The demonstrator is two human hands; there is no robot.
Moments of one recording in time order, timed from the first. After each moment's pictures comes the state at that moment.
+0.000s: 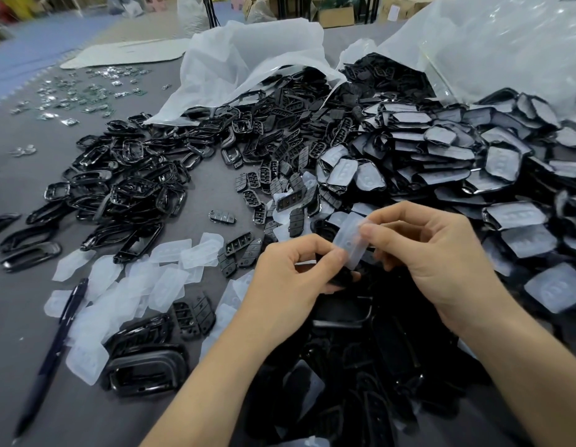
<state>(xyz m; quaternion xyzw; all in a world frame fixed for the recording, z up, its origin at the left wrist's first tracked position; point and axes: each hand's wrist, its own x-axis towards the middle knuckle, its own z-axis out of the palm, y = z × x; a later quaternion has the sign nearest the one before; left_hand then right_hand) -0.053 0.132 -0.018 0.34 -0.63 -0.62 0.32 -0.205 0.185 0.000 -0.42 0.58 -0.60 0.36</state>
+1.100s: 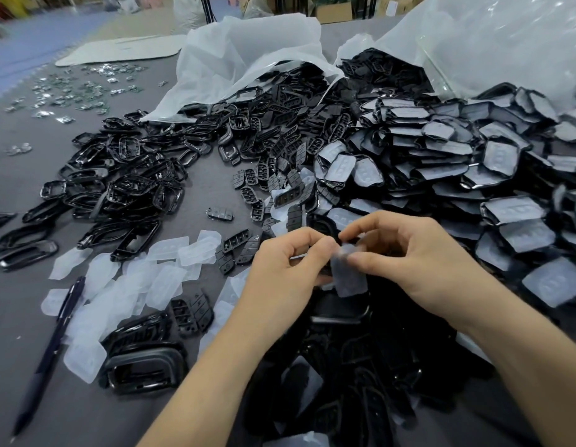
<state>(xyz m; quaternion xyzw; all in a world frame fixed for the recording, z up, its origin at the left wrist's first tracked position) -0.053 0.129 -0.021 0.34 -0.64 -0.59 0.35 -0.208 0.188 0.000 -0.53 0.61 -0.45 0.39</state>
